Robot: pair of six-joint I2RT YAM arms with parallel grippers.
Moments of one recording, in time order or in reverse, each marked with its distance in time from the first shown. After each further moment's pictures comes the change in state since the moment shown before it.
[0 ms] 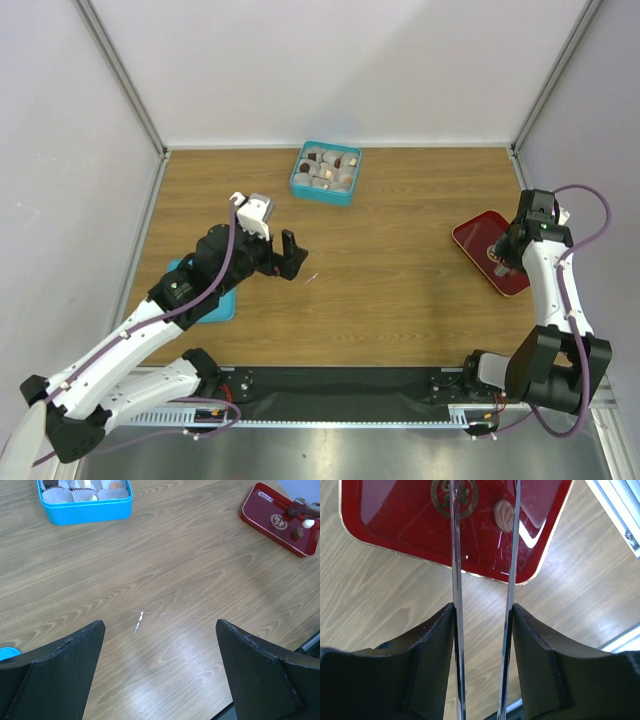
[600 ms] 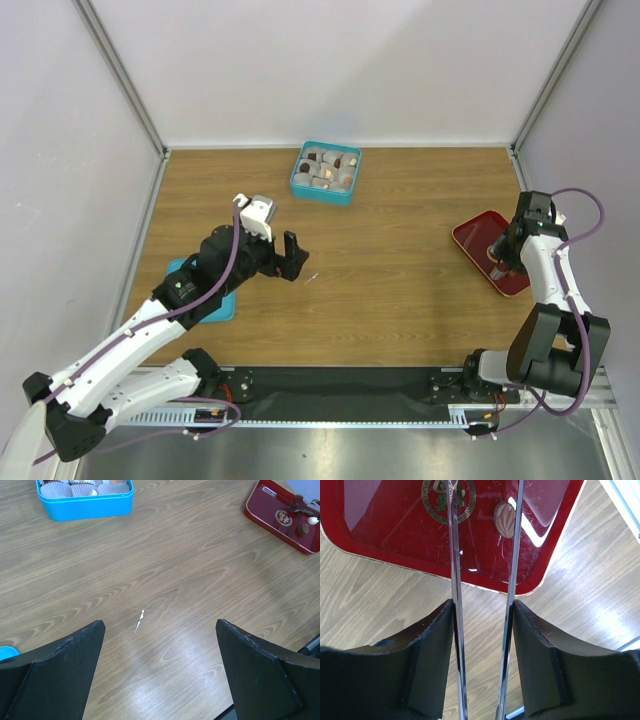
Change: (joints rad) left arm 0.000 0.009 -0.025 0.022 -0.002 0.000; right arm -0.023 0.087 -0.034 0.095 -0.010 -0.004
